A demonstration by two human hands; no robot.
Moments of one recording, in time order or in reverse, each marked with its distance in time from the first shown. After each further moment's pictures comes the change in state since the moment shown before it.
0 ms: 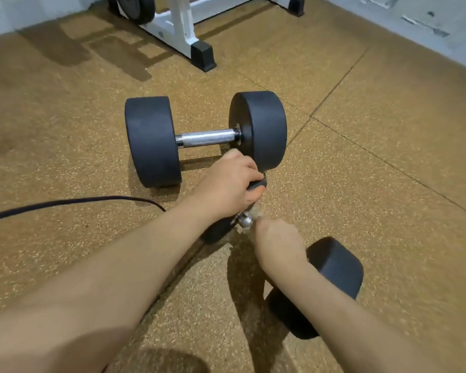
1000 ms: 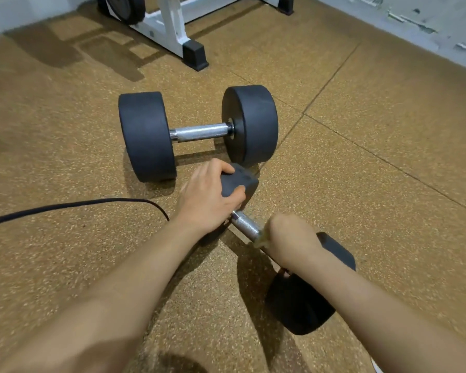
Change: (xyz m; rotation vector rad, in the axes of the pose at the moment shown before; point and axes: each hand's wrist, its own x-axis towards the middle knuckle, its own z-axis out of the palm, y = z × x) left_hand -0.042 0.003 0.003 -0.300 0.020 -0.496; right_hand -0.007 0.023 -0.013 -0.024 -0.105 -0.018
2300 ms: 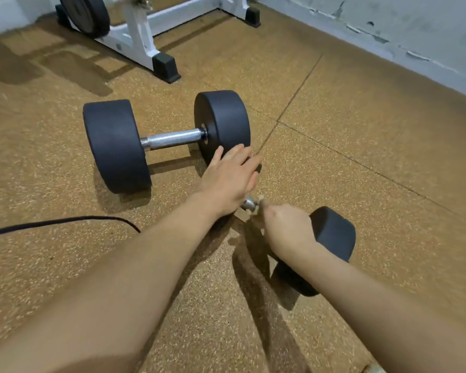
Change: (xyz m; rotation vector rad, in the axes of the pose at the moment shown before) left_hand 0.071 0.034 0.030 0.451 -0.156 0.491; right_hand 0.032 0.026 0.000 -0.188 0.254 0.083
